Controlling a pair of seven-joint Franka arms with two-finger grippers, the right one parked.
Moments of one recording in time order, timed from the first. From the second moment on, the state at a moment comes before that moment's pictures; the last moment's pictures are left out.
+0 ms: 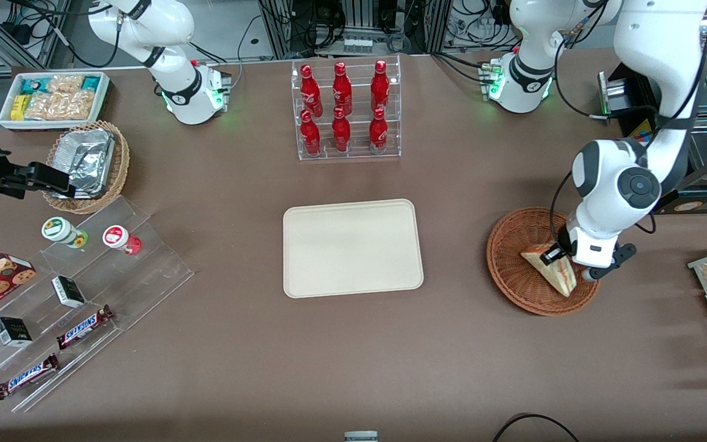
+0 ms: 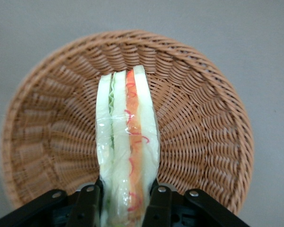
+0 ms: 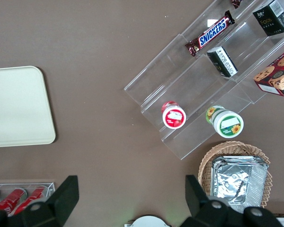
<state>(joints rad) 0.01 0.24 -0.10 -2.11 0.08 2.38 -0.65</state>
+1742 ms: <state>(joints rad) -0.67 0.76 -0.19 -1.39 0.09 2.16 -0.76</state>
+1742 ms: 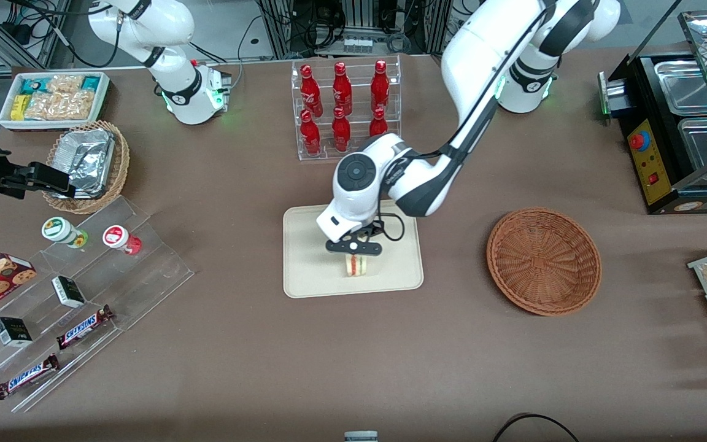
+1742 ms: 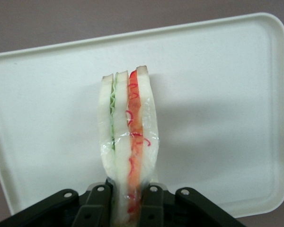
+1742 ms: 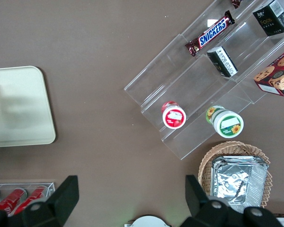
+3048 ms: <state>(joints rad) -0.65 0.73 -0.17 -1.32 0.09 2.08 -0.80</state>
